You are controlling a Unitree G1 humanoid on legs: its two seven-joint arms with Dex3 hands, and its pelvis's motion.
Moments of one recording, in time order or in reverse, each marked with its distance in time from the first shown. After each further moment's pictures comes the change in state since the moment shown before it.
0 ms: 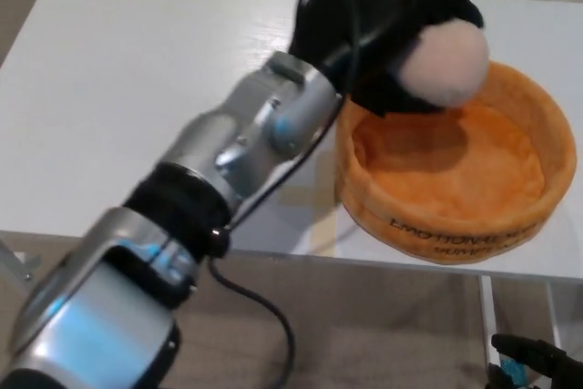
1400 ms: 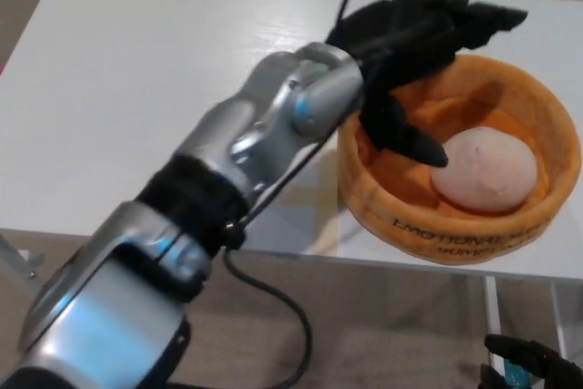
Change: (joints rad) left_arm 0.023 0.027 0.072 -0.190 -0.073 0.062 -0.466; right_arm -0.001 0.017 -0.004 0.001 0.001 -0.002 -0.001
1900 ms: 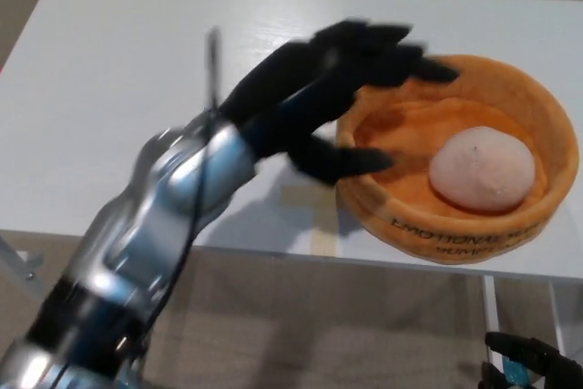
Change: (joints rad) left_arm 0.459 0.159 0.164 -0.535 -0.192 -0.029 -0.054; right_arm -0.003 -0.002 0.000 -0.004 -0.001 0.000 0.000
